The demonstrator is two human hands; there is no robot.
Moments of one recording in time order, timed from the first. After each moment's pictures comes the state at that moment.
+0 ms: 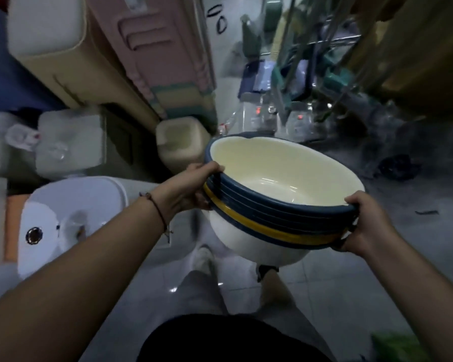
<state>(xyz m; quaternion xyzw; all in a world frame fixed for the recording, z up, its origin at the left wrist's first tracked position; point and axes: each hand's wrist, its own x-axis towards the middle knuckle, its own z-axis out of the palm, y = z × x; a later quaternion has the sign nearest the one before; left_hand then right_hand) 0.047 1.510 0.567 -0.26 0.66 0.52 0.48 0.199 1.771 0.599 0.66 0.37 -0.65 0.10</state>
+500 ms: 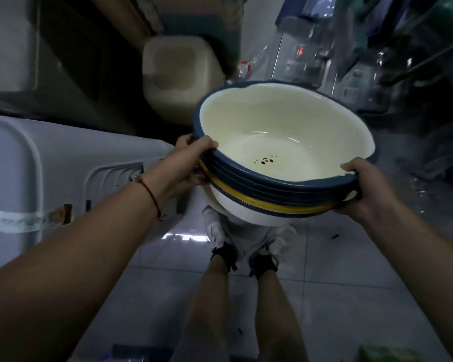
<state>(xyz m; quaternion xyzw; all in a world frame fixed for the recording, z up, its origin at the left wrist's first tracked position) 0.001 1.492 0.310 -0.38 0.61 0.59 0.38 0.074 1.787 0.333 0.61 0.46 -0.62 0.17</state>
